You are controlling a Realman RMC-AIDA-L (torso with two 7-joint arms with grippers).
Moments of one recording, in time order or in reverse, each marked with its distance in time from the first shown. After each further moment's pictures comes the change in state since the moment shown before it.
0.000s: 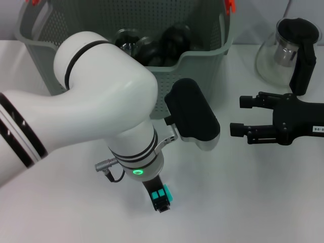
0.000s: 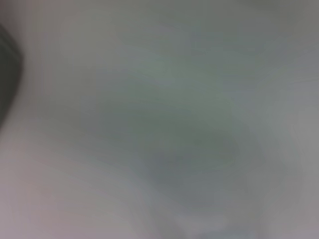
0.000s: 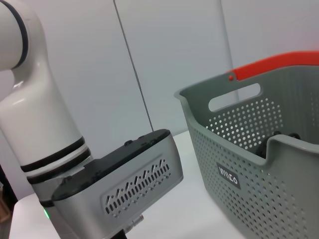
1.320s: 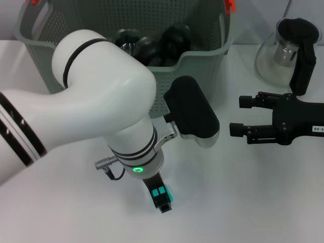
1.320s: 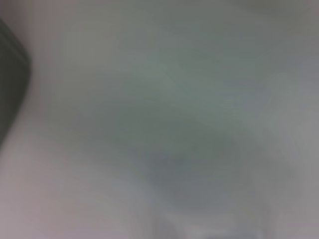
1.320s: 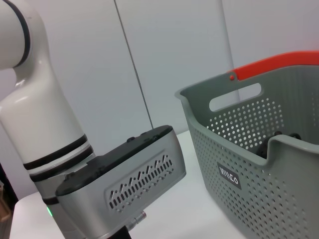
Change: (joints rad) left arm 0.000 0.000 -0.011 0.000 0.003 -0.007 0.004; right arm 0.002 0.000 -0.002 0.000 0.000 0.000 0.001
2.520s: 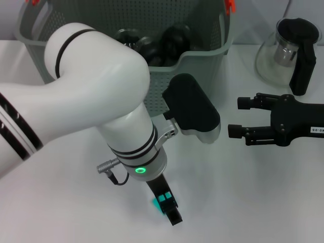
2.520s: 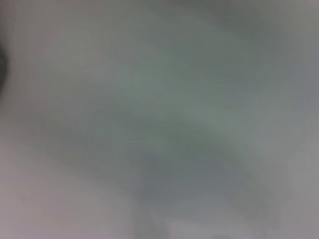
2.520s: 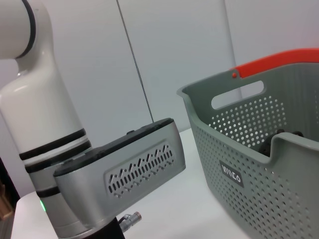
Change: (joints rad) left arm 0.001 0.000 -0.046 0.006 -0.074 0.033 -0.003; right arm 0.001 0.002 -0.009 0.000 -0.001 0.003 0.001
